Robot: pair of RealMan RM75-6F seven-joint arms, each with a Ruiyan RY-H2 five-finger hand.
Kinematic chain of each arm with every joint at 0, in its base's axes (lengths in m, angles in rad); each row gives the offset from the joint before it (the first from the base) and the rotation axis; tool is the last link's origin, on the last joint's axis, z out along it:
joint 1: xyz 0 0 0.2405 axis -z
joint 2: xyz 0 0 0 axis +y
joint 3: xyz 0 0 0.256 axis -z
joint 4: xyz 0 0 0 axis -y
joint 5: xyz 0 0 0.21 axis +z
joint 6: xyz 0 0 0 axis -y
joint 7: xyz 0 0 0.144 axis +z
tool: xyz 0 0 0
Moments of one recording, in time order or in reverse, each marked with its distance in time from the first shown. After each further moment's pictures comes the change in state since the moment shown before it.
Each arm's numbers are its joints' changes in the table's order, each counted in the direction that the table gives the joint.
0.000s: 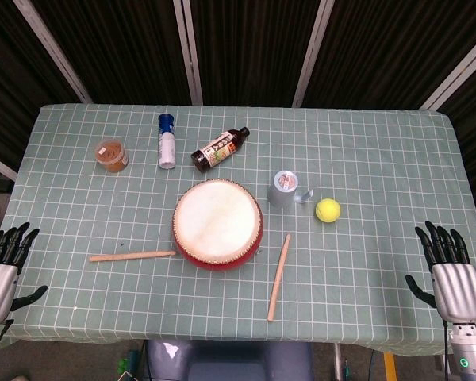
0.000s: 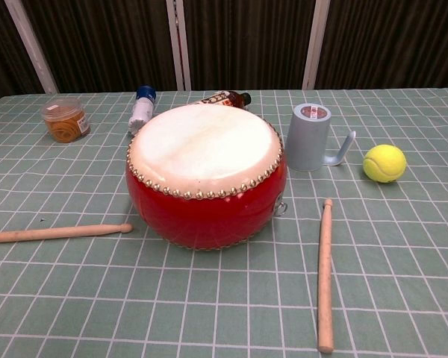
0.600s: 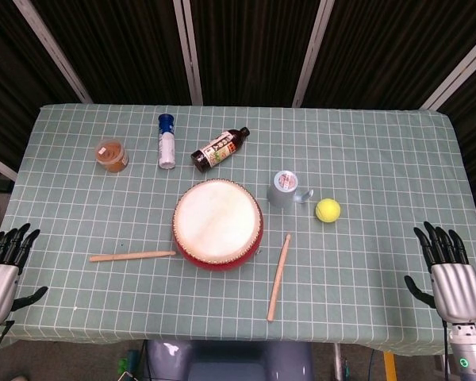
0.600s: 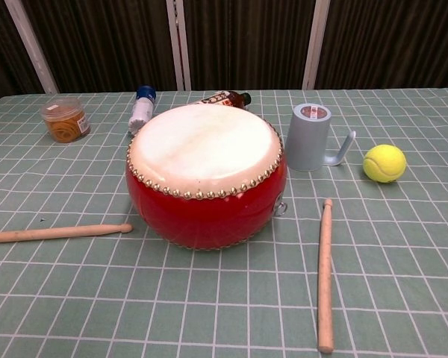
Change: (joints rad) left arm 0.003 0.004 -0.002 0.013 -0.019 0.020 0.014; right arm -0.001 0.002 0.006 0.003 0.000 0.011 0.011
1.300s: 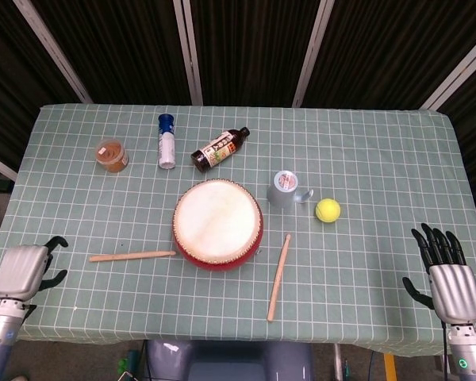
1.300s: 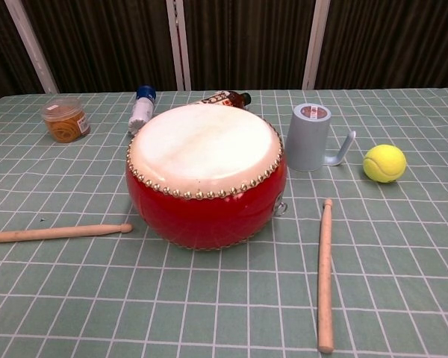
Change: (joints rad) left arm 0.129 -0.032 0.077 0.115 -0.234 0.218 0.205; right arm -0.001 0.004 0.005 0.007 -0.002 0.009 0.010
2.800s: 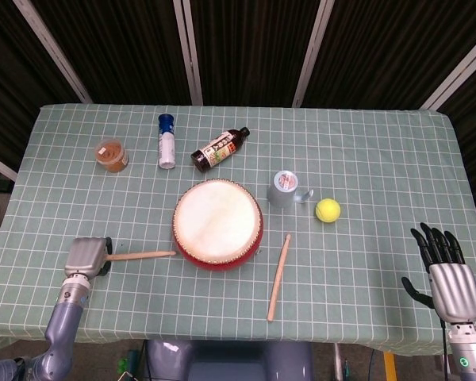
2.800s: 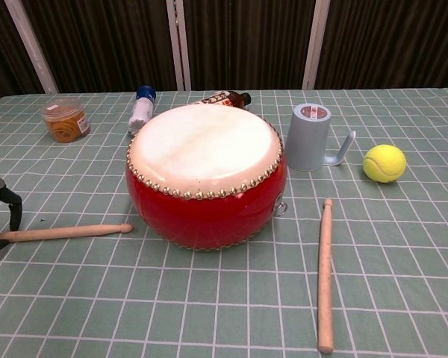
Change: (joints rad) left arm 0.273 -0.355 0.035 -0.195 -0.533 0.159 0.364; right arm -0.008 0.015 0.000 0.013 0.011 0.022 0.031
